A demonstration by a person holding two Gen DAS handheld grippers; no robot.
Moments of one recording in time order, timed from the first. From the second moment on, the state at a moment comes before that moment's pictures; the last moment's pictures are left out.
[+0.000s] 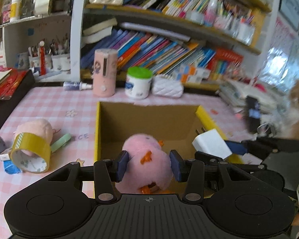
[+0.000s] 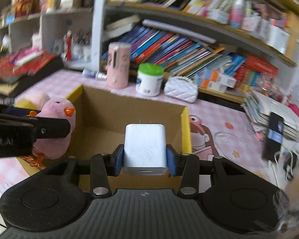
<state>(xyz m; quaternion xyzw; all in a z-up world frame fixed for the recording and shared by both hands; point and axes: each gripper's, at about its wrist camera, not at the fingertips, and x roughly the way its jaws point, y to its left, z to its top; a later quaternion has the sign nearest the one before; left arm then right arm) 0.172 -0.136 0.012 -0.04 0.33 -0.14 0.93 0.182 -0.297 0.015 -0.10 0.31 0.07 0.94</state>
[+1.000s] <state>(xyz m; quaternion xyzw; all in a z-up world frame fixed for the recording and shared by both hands) 0.124 -0.121 0.035 -0.03 0.25 -0.10 0.96 0.180 -0.308 0.010 -0.03 0.32 0.07 0.95</state>
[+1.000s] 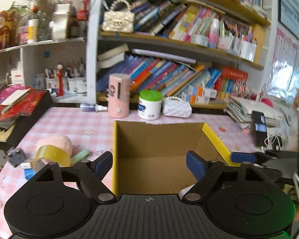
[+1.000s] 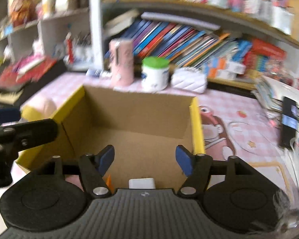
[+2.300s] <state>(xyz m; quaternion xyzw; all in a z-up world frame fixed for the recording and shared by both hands) -0.013 0.101 0.004 -0.06 0.33 -0.01 0.94 0.006 -0.084 -0.011 -0.01 0.36 0.07 0.93</state>
